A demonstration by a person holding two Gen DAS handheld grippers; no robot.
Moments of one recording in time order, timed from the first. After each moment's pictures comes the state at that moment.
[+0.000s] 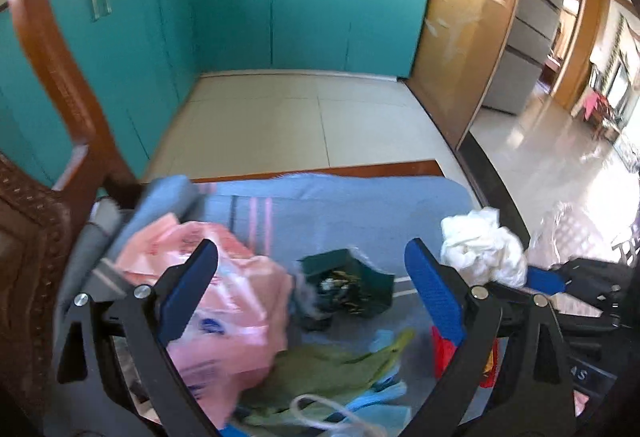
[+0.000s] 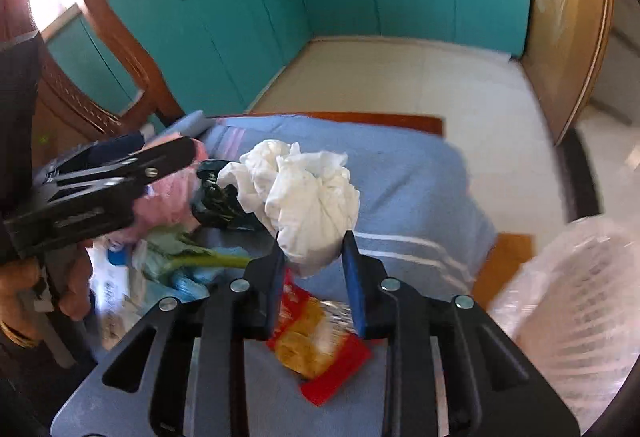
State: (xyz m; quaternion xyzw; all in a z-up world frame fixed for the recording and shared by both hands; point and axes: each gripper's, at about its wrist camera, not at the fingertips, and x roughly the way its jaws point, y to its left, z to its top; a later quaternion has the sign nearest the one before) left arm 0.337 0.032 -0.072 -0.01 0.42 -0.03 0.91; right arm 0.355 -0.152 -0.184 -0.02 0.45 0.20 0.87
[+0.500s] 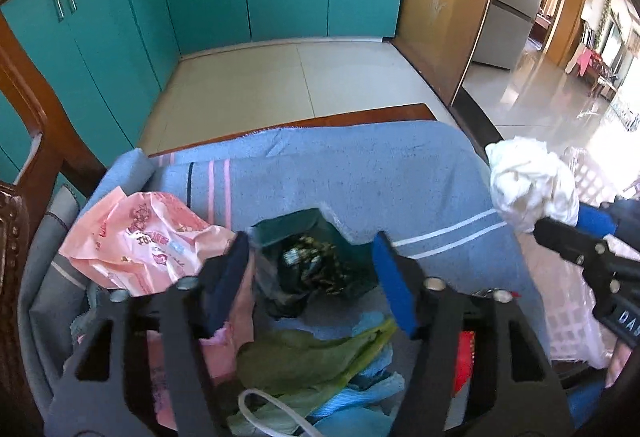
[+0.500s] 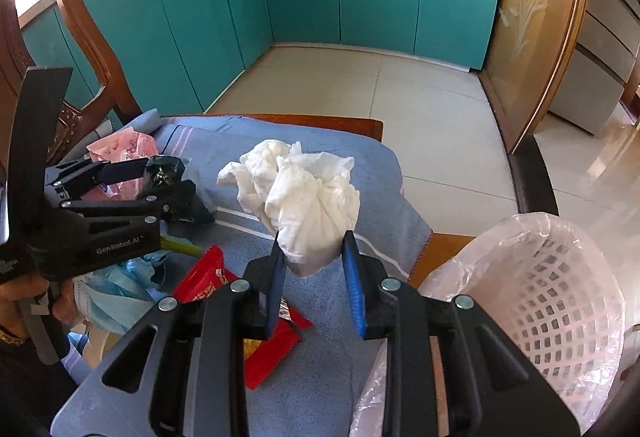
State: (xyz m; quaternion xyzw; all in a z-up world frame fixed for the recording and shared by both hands) left arm 0.348 0.009 -0.108 0.04 0.46 -0.05 0.89; right arm 0.353 -0.188 -0.185 -0.03 0.44 0.16 0.88
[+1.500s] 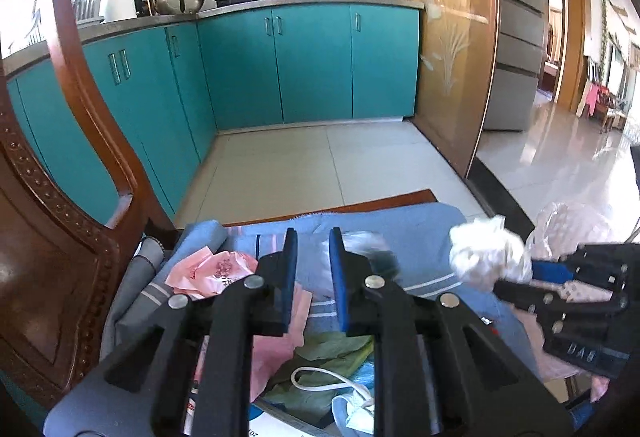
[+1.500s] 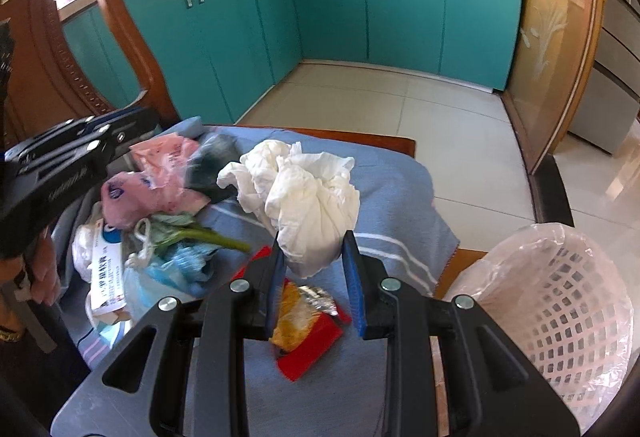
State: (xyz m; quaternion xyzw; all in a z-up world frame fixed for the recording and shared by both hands) left arm 0.283 0.023 -0.033 0.03 0.31 -0.01 0.95; right arm 0.322 -0.169 -0.169 -0.03 0.41 0.22 0.89
